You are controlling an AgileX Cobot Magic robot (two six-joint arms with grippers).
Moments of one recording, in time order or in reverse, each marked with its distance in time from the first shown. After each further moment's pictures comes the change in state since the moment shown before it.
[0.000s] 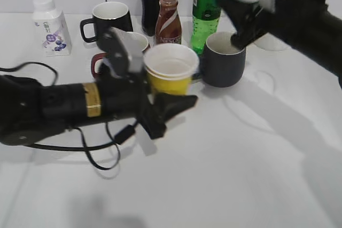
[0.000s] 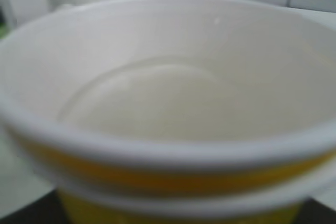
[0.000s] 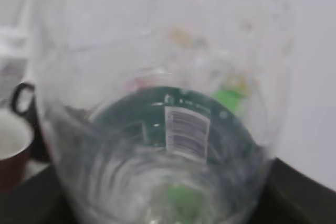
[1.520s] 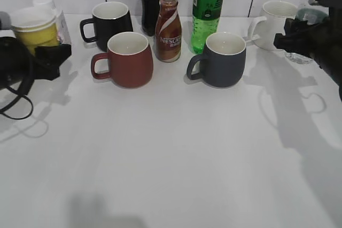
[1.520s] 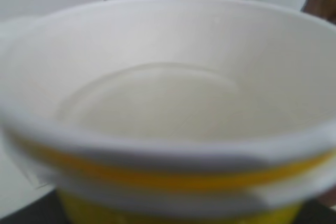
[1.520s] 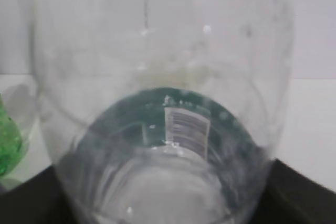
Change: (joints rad) left arm 0.518 -0.130 0.148 -0.223 0.020 0.067; right arm -0.005 0.018 0.081 0.886 0.205 -0.100
